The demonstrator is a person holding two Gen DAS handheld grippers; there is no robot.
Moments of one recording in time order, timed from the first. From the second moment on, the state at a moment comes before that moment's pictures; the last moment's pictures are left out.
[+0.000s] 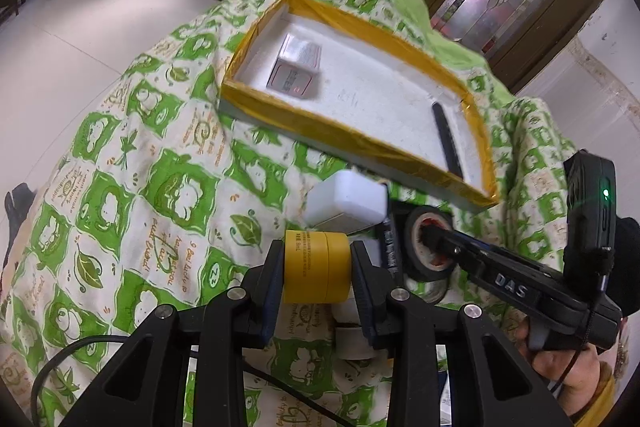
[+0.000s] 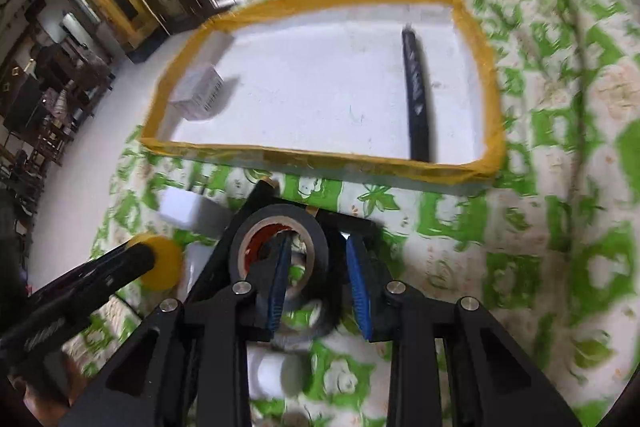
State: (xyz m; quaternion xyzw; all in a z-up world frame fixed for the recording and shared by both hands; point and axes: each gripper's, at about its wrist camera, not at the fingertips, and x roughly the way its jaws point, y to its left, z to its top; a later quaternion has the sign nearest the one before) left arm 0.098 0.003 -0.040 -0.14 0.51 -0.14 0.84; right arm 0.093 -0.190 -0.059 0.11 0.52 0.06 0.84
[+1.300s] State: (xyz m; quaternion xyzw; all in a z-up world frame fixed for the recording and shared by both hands) left arm 0.229 -0.061 -0.015 -0.08 0.49 -0.16 0.85; right arm 0.170 -0.250 -0.028 0.20 0.46 0.03 0.86
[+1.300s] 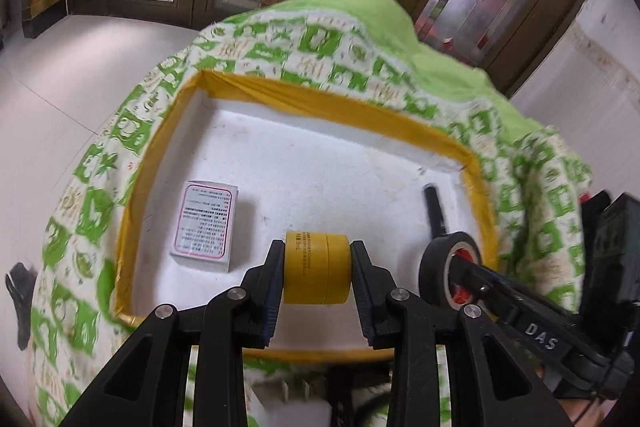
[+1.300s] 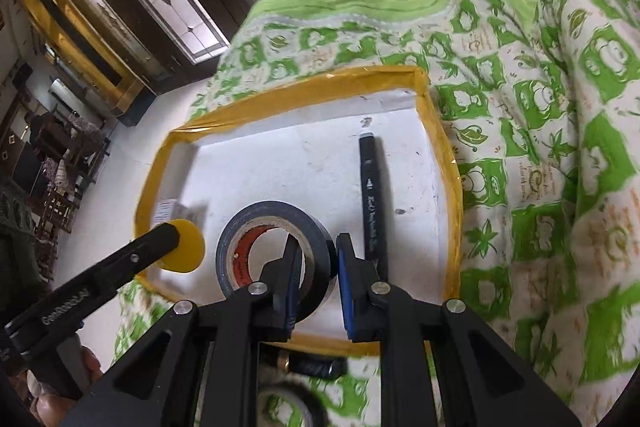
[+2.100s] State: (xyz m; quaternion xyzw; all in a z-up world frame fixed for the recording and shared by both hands) left arm 0.184 -0.027 -0.002 -0.06 0.46 -0.14 0.87; right arm 0.145 -0.249 -0.033 0.19 0.44 0.02 0.88
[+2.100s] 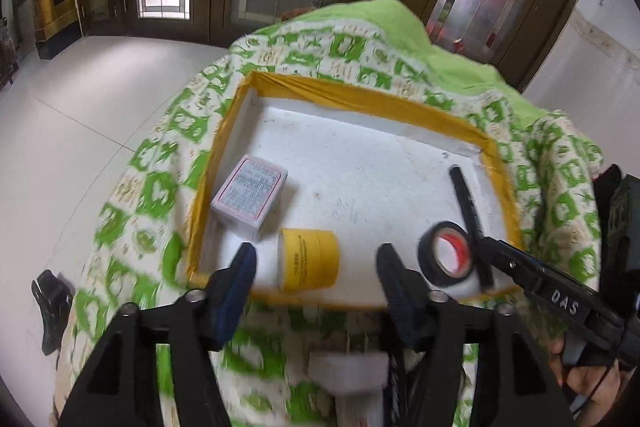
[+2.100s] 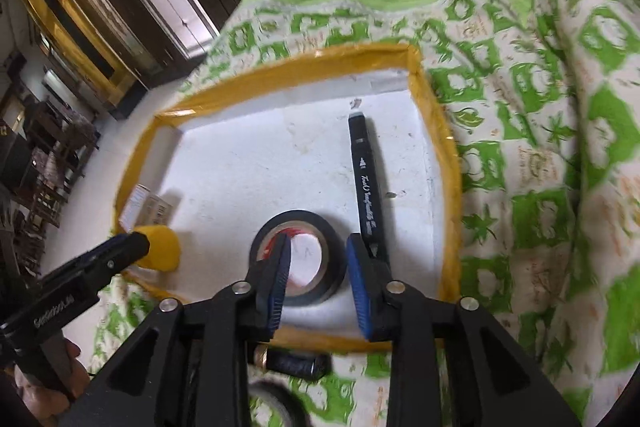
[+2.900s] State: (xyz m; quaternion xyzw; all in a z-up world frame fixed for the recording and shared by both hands) left arm 0.078 0.002 -0.031 -0.11 0.50 -0.14 0.85; right arm -0.008 -0.218 -0.037 0.21 0.52 0.12 0.82
